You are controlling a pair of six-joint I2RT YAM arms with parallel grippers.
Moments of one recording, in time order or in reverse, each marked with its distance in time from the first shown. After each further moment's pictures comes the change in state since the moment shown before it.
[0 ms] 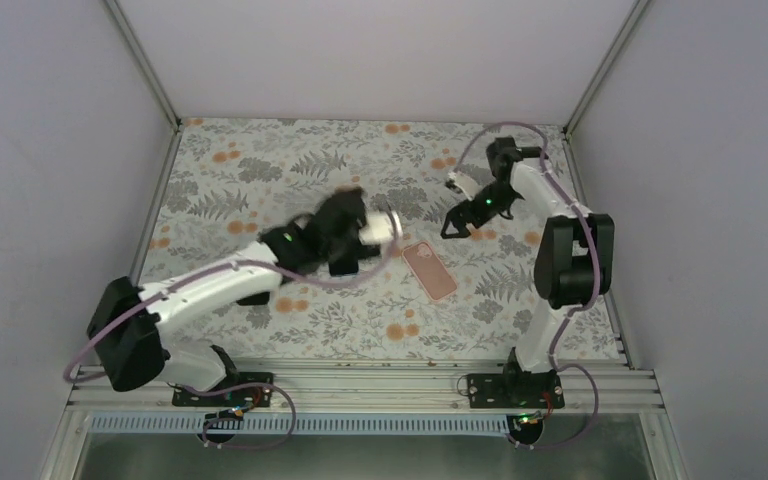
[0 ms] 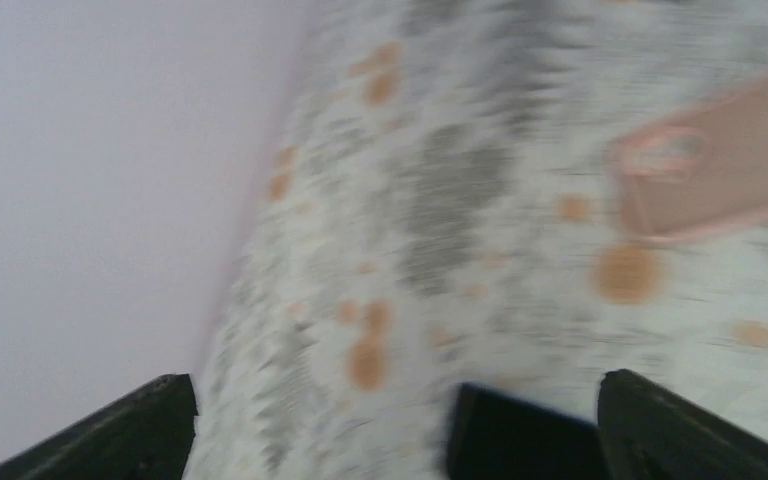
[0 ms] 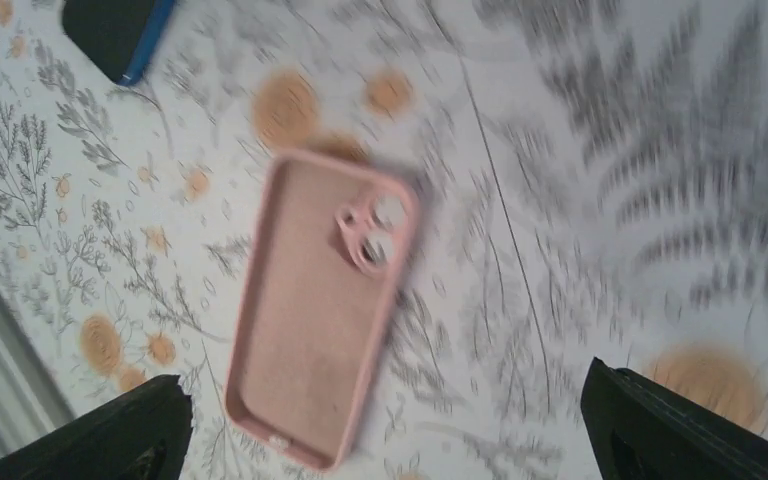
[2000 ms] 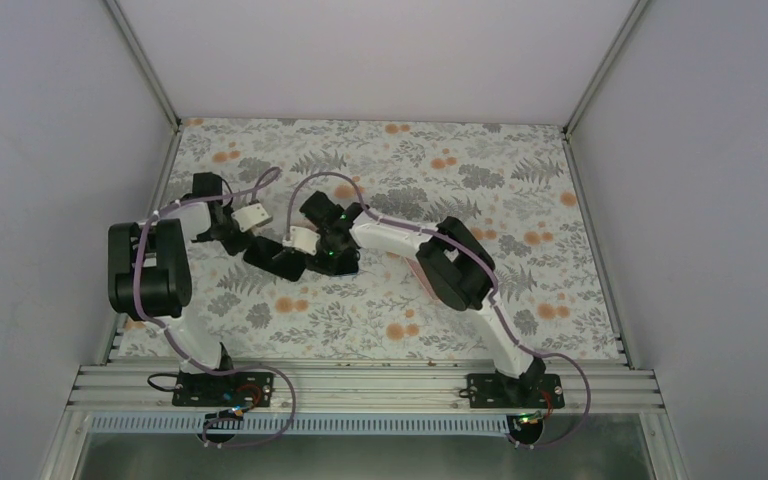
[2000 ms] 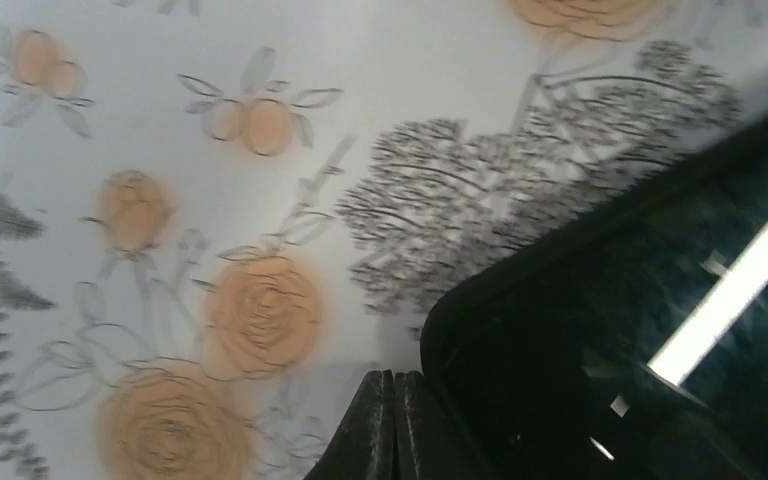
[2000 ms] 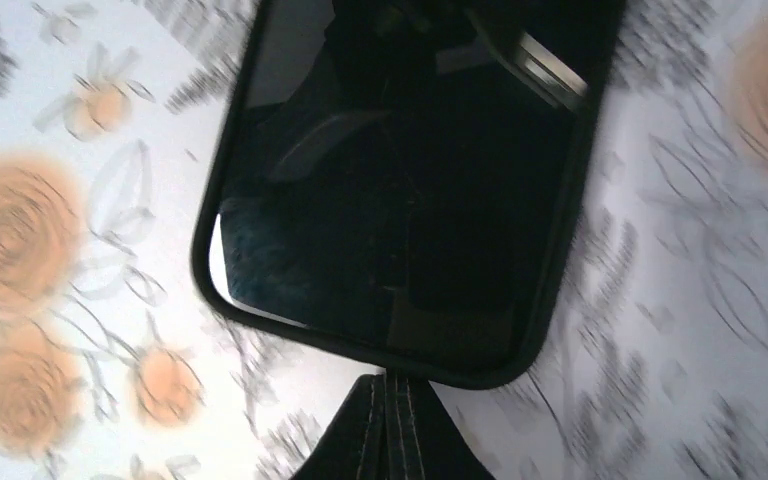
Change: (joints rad) left arm 1.081 0.355 -0.056 -0.183 0.582 0.344; right arm 0.859 0.425 0.308 0.584 0.201 0.224
